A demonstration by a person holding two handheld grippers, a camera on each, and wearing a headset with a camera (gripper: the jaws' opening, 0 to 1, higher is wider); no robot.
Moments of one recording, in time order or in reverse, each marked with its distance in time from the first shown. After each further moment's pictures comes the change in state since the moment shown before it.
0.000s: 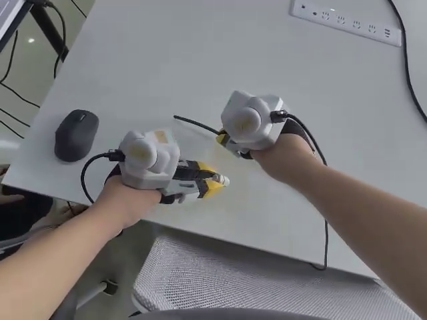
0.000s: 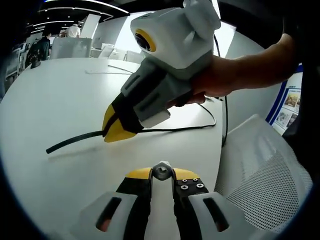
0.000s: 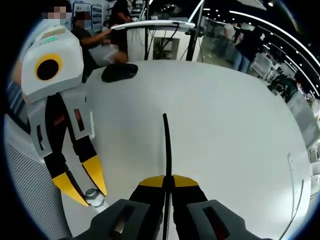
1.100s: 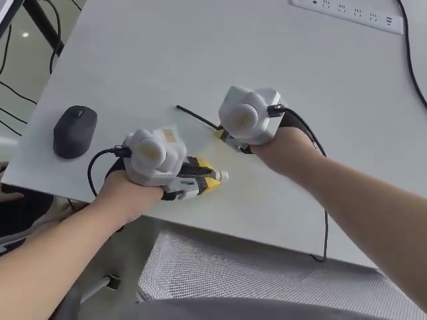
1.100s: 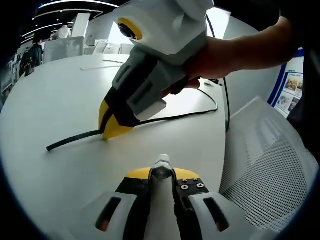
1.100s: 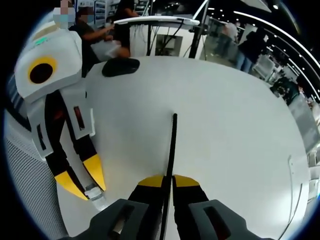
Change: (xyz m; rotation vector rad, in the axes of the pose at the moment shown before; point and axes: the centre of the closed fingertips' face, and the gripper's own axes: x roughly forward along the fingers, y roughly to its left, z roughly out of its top) left arm 0.004 0.004 -0.016 0.103 0.104 0.018; right arm 0.003 0.001 -0.002 -0.035 0.021 -0.001
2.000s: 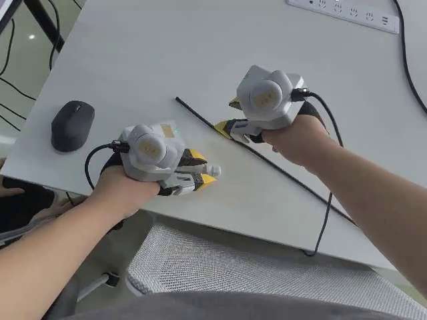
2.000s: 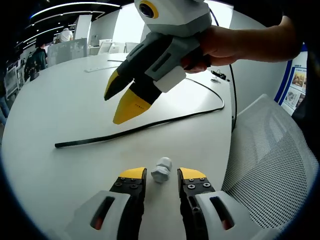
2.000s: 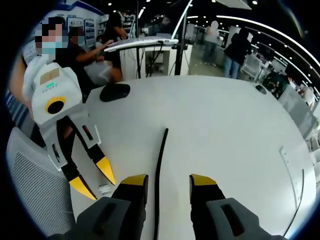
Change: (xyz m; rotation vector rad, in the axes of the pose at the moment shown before) left arm -0.005 -0.001 0.008 0.009 0.020 0.093; right arm -0.058 -0.018 0.012 0.146 -0.158 -0.018
